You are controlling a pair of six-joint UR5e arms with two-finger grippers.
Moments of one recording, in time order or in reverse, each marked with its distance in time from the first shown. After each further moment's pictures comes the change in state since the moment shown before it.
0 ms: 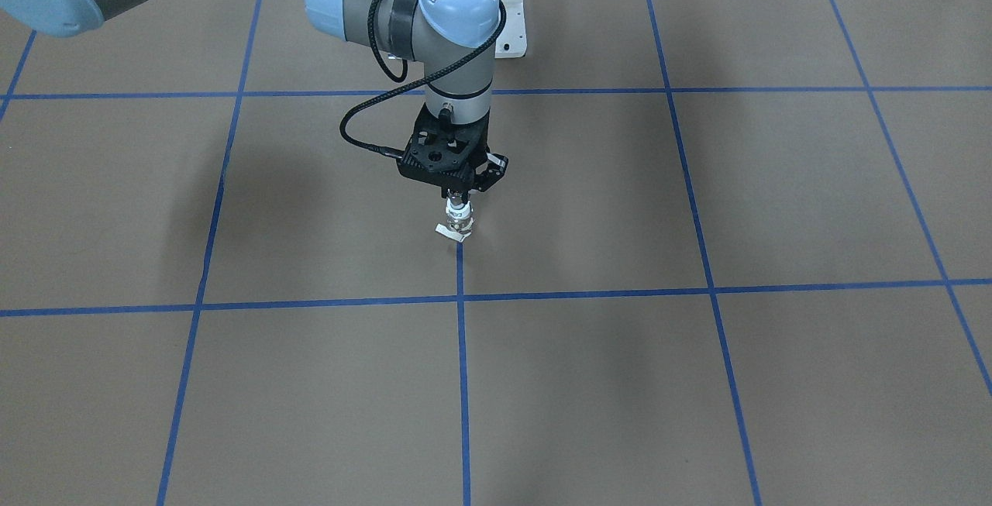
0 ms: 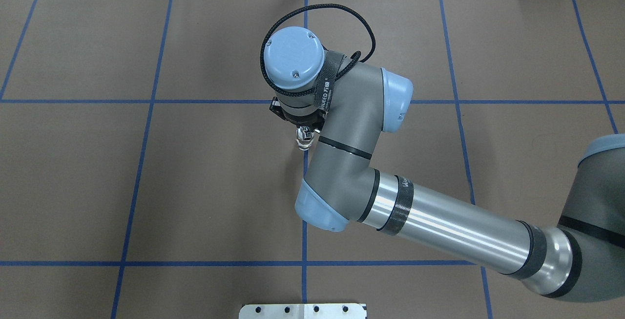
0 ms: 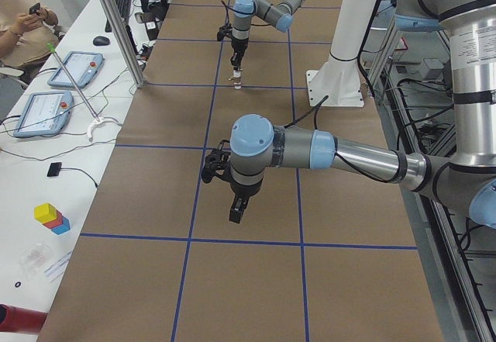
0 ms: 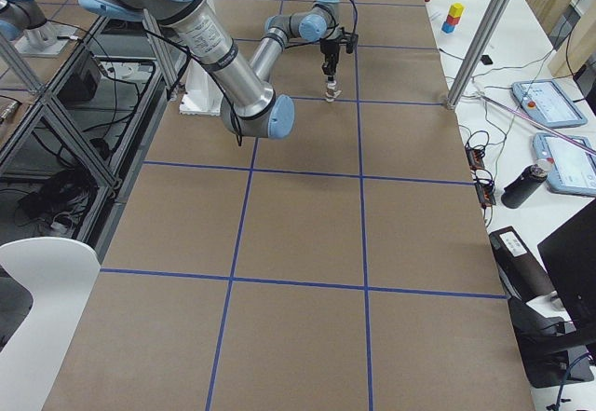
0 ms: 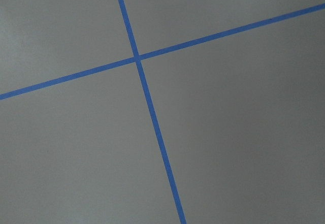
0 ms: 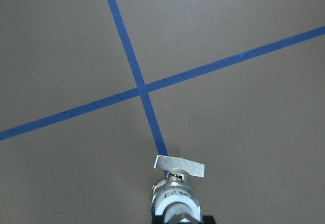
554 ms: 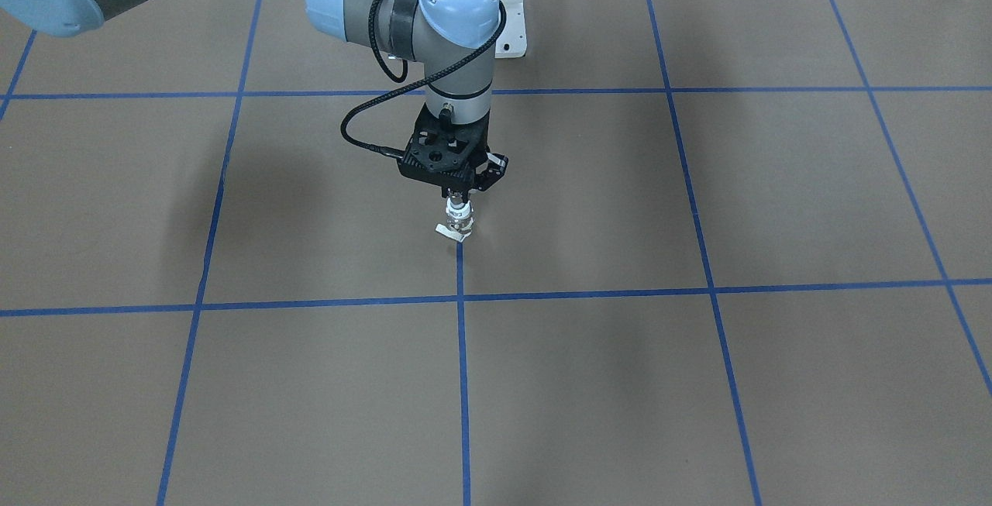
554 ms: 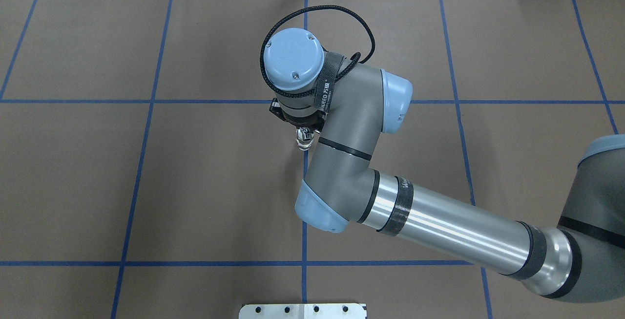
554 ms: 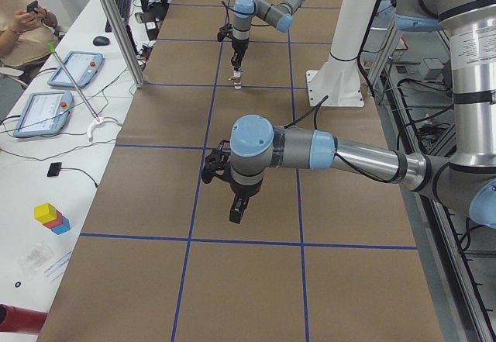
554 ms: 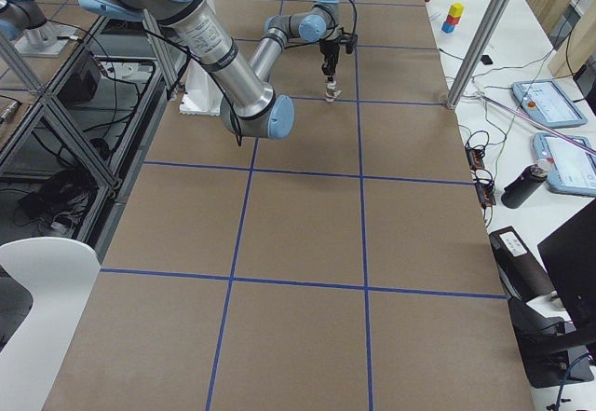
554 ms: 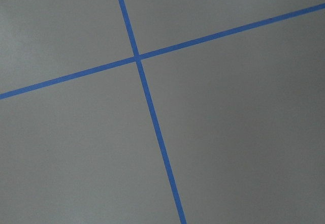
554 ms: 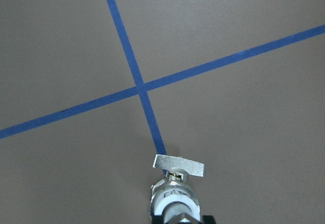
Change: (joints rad) left arm 0.000 0.000 0.001 0.000 -0.001 0.000; right arm -0.002 0.000 0.000 0.001 0.000 0.000
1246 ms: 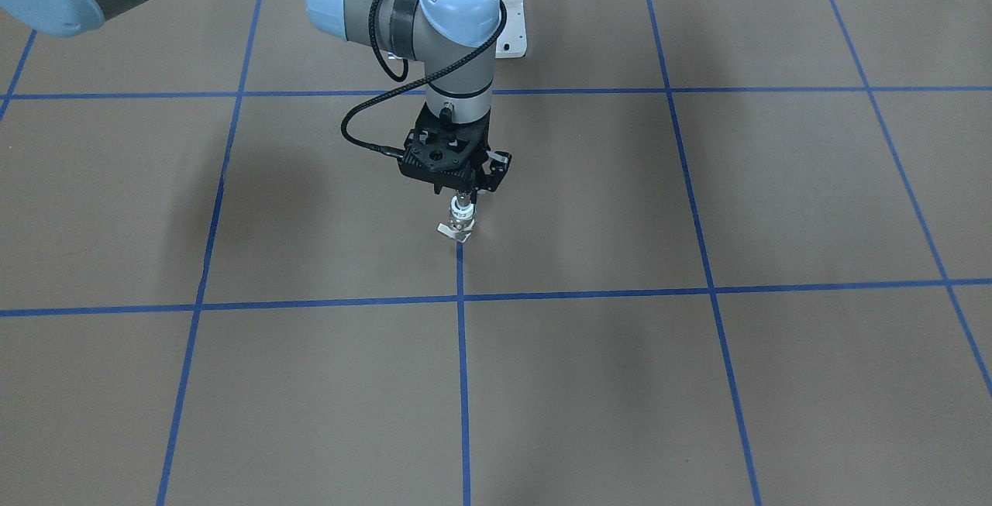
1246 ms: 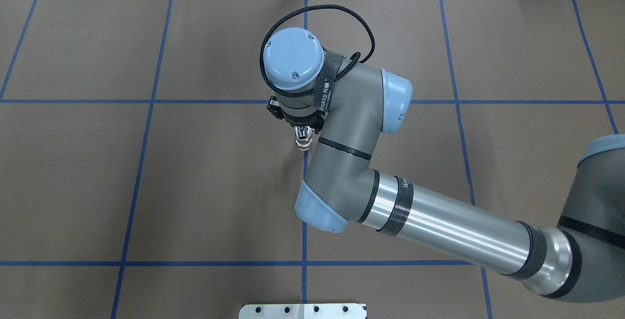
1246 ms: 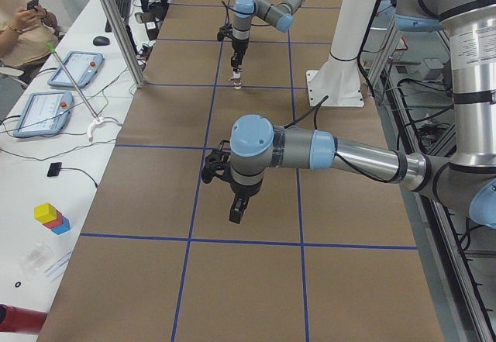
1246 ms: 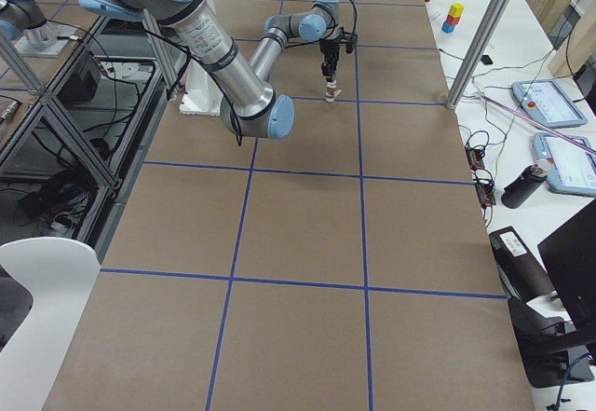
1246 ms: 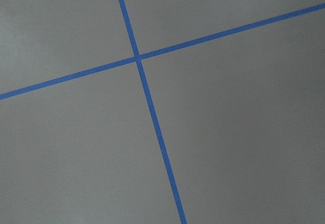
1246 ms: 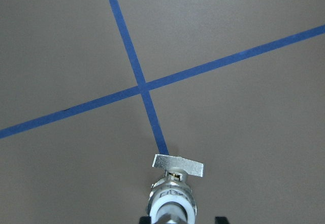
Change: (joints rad) left arm 0.000 0.000 -0.001 0.000 0.001 0.001; right arm 0.000 0.001 0.001 0.000 0.000 0.000
